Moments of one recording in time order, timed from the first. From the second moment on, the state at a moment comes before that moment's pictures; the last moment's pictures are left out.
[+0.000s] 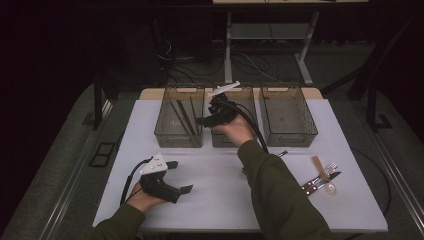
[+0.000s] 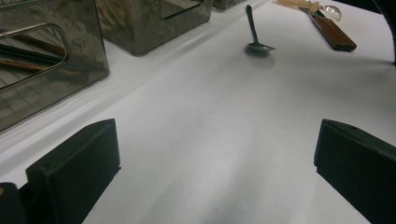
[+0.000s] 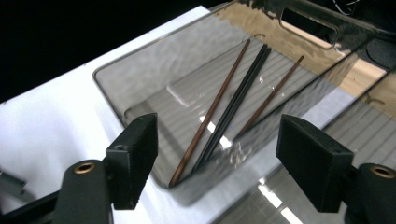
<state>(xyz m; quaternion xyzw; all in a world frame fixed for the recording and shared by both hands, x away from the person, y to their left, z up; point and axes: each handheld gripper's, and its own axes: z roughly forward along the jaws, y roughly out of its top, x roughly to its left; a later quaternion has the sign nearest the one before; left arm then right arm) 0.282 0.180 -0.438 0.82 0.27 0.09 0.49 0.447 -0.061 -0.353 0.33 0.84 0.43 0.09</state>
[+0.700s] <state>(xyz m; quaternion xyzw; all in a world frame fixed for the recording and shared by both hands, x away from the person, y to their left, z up) 0.280 0.179 -0.440 0.82 0.28 0.09 0.48 0.405 -0.144 -0.365 0.34 0.82 0.45 0.10</state>
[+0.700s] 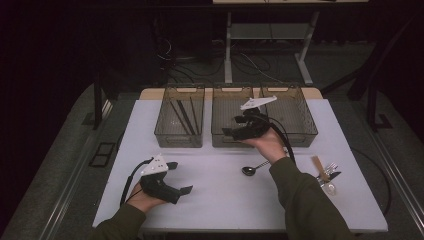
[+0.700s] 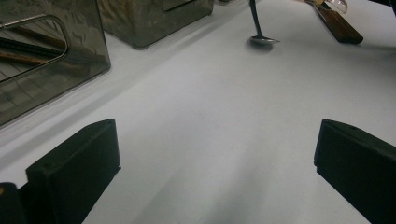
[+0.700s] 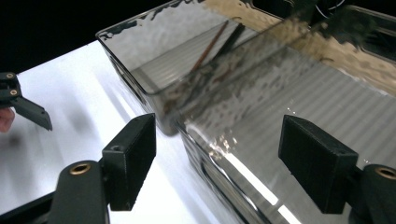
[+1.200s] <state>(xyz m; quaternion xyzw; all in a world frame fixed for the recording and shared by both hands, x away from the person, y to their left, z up) 0.280 0.179 -0.440 0.82 0.28 0.09 0.48 0.370 -0.206 -0.387 0.36 0.80 0.47 0.10</state>
